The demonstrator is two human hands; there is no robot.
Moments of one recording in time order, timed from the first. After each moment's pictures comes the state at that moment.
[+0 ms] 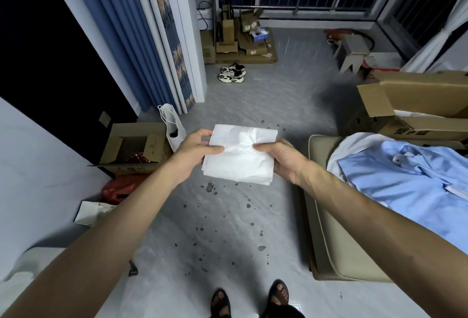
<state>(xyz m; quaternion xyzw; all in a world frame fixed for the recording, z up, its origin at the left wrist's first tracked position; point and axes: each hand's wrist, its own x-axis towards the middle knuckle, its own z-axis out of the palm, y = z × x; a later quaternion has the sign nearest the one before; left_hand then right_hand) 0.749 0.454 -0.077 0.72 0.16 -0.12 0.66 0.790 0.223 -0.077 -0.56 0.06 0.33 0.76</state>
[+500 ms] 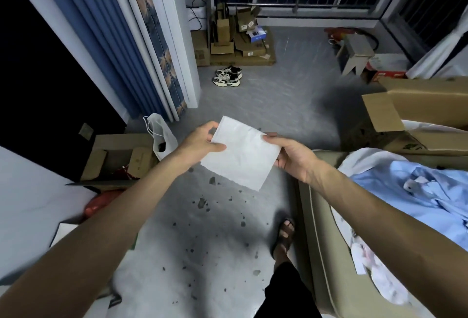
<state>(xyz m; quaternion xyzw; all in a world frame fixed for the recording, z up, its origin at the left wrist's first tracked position) 0.922 0.432 -0.101 0.82 0.08 -0.14 0.54 0.960 0.185 -0.115 -0.55 0.08 0.32 0.77</state>
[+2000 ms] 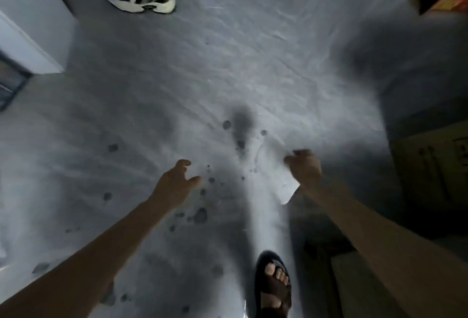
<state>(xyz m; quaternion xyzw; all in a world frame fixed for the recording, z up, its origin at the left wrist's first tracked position) 1.513 0.379 -0.874 0.83 0.19 -0.32 0.41 1.564 0.092 -0.837 -0.89 0.27 0.19 0.32</state>
